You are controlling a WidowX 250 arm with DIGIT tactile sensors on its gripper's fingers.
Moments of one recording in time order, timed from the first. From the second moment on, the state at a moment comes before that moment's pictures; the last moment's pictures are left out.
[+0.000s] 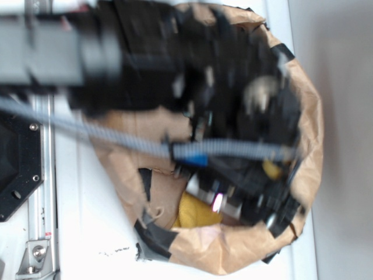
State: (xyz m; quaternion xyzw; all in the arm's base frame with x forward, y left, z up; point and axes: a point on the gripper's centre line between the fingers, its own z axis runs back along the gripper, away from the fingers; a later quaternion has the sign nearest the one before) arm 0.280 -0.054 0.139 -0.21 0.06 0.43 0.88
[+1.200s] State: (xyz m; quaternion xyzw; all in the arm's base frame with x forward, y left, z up) arm 0.254 -0.039 0.082 -0.13 0.05 0.47 0.87
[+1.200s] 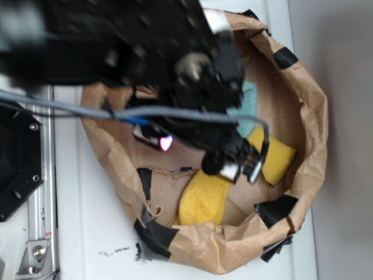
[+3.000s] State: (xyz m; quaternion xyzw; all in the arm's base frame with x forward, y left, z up) arm 0.248 -0.092 0.063 -0.17 0.07 0.35 0.92
